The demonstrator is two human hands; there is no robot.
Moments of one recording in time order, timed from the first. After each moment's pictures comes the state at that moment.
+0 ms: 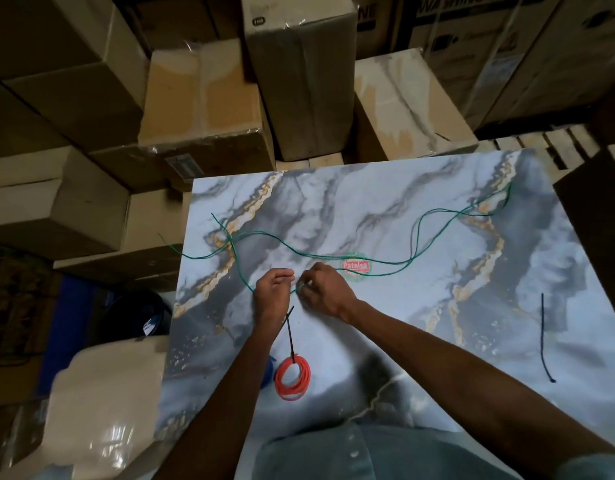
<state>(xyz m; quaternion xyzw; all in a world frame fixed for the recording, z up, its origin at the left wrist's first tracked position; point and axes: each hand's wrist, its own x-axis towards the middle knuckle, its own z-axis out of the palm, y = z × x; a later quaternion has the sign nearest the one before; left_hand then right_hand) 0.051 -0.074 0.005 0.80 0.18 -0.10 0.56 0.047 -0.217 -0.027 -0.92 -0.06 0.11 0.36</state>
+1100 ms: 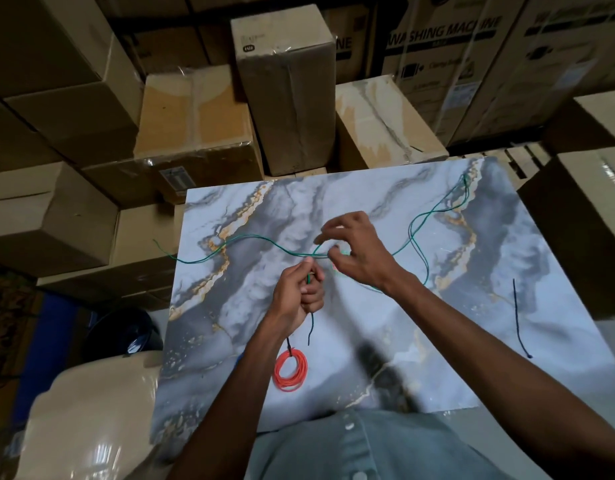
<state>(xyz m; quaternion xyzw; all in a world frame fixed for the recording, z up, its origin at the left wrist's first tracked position) 0.014 -0.103 0.087 0.50 0.08 -0.33 0.80 0.025 -0.277 0.103 -0.94 -0.09 -0.07 0.33</state>
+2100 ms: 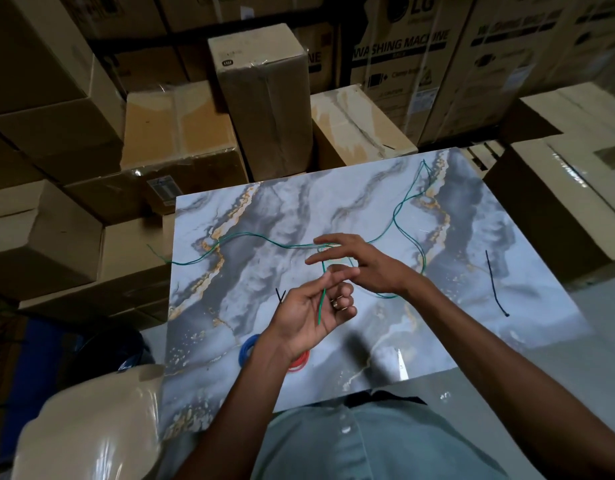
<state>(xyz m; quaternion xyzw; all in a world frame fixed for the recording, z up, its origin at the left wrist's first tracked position) -0.062 -0.084 0.129 0.29 0.04 -0.51 0.81 -0.055 -0.269 0.133 -0.90 -0.14 0.06 0.40</state>
